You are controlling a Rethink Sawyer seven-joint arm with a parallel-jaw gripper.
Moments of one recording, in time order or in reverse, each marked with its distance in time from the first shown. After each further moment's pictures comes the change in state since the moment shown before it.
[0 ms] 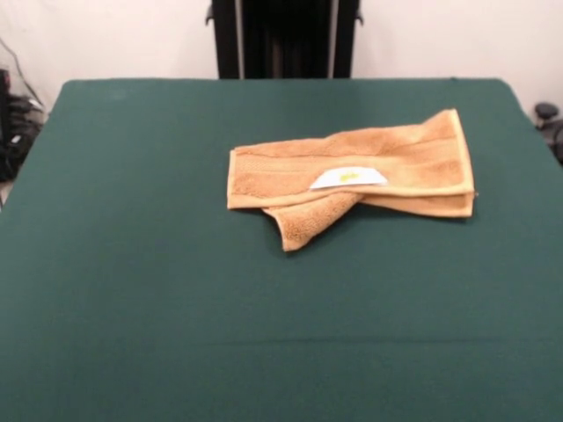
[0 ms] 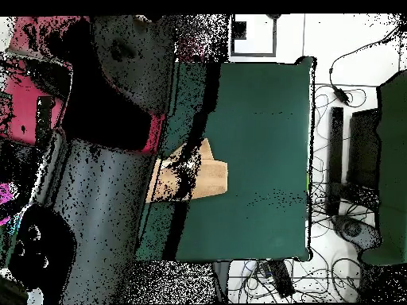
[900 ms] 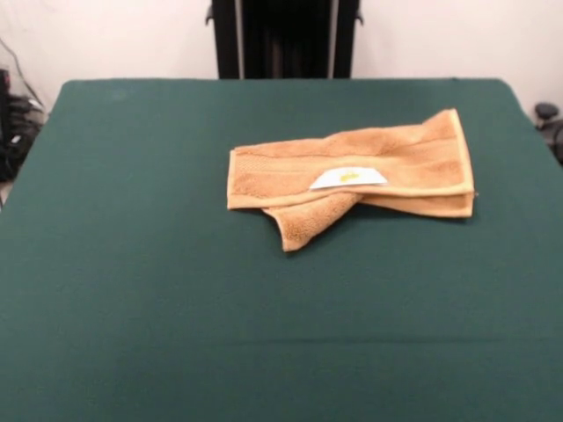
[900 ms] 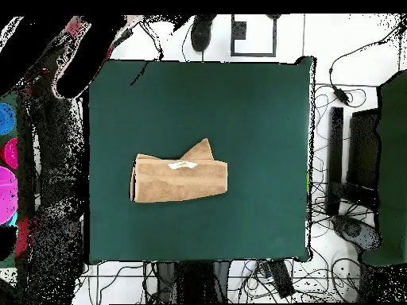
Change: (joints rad) arm 0.268 -0.100 0.059 0.247 -0.152 -0.546 0.000
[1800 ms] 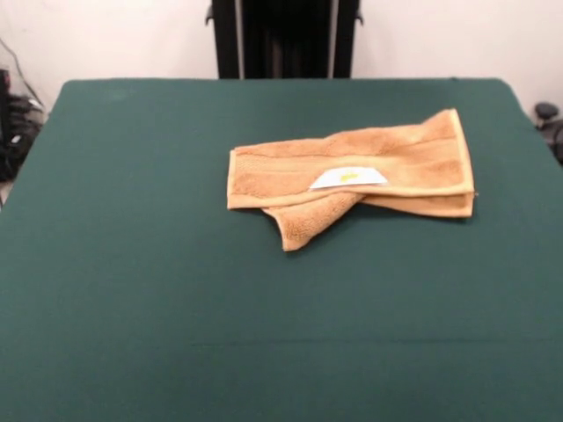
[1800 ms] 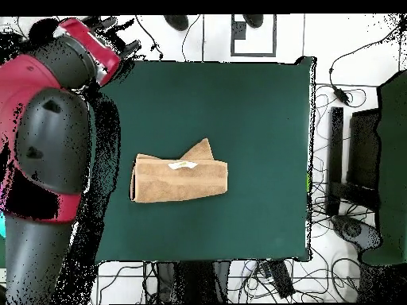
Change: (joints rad) arm 0.017 0.107 0.001 0.123 0.000 -0.193 0.008
